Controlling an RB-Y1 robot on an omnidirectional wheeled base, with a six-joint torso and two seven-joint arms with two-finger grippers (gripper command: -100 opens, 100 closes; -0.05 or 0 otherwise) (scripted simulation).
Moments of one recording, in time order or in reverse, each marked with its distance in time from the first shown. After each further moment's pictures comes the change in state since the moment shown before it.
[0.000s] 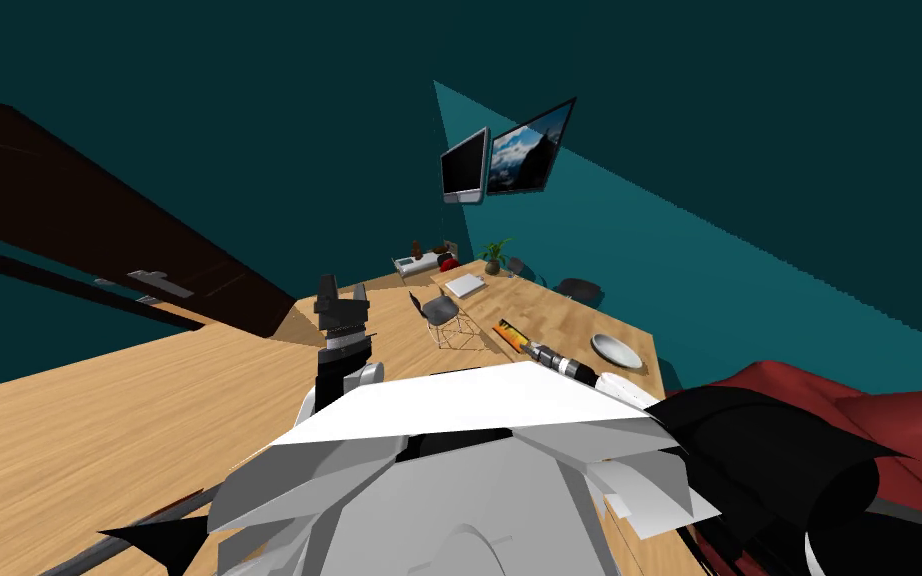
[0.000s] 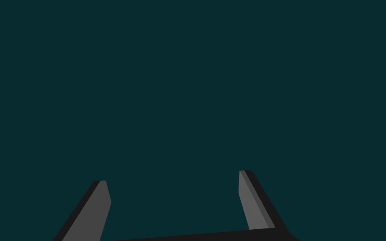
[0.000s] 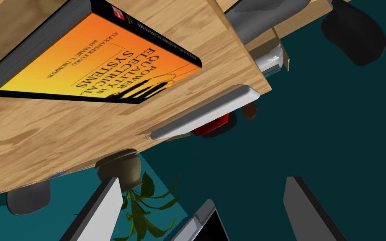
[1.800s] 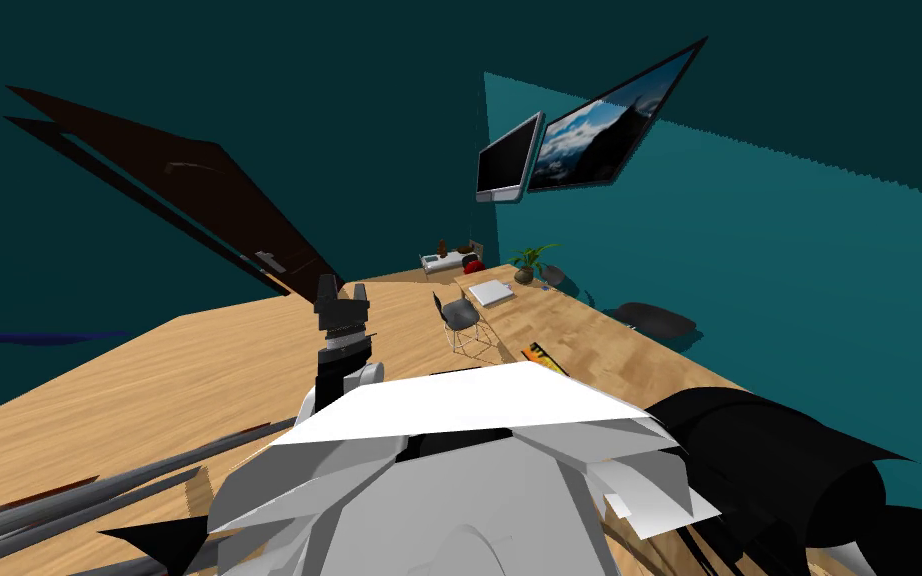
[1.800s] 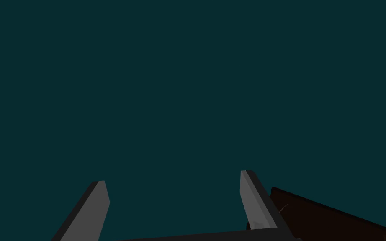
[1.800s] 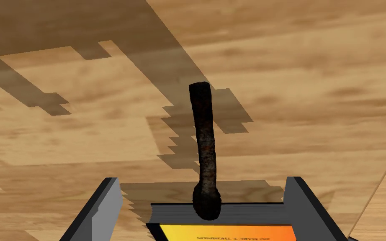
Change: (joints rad) left arm 0.000 0.000 0.000 0.000 0.000 0.000 0.000; right arm 0.071 -0.266 0.206 0.415 0.308 0.143 0.044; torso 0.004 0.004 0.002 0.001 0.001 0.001
